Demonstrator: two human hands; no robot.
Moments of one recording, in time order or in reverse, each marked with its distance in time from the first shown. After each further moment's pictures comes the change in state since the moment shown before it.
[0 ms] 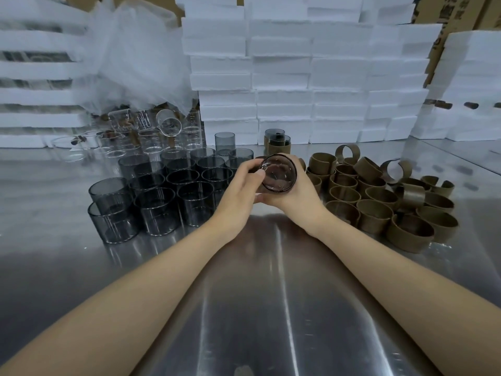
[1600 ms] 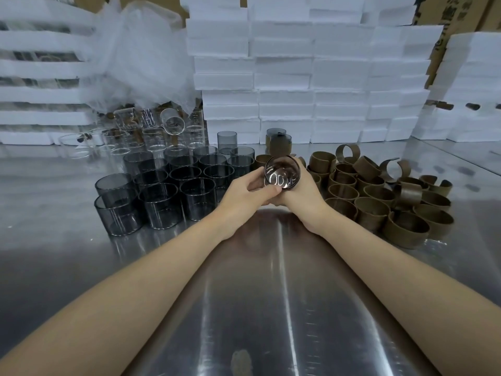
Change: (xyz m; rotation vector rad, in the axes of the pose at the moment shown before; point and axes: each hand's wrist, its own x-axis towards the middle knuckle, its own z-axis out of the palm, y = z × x) left_hand -0.003 -0.003 -0.002 0.114 -0.093 -0.017; right_hand -0.007 -0.010 -0.009 0.049 -0.037 0.175
